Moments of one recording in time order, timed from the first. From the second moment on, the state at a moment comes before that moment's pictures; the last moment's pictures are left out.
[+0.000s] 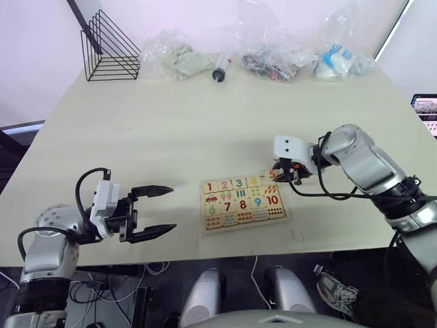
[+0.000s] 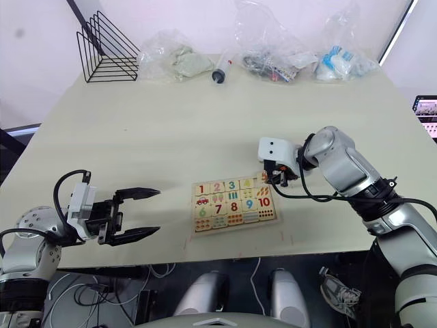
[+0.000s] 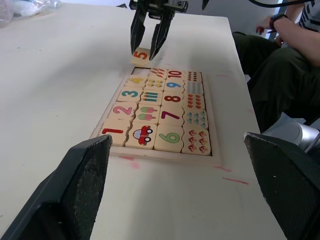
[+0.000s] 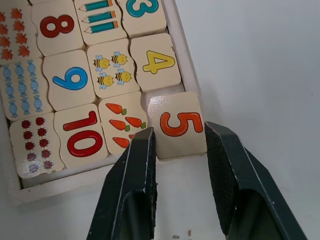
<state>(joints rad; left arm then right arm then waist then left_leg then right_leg) -0.01 0.76 0.24 0.09 -0.57 -0.04 -1.54 -0.84 -0.67 0.55 0.00 -0.04 0.70 1.24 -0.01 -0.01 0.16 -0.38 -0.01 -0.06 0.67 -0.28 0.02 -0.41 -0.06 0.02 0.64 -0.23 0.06</state>
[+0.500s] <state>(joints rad) 0.00 0.76 0.24 0.09 -0.57 -0.05 -1.53 -0.85 -0.65 0.57 0.04 -0.08 0.67 1.25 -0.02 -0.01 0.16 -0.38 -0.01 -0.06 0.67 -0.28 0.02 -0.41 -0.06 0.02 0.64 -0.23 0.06</state>
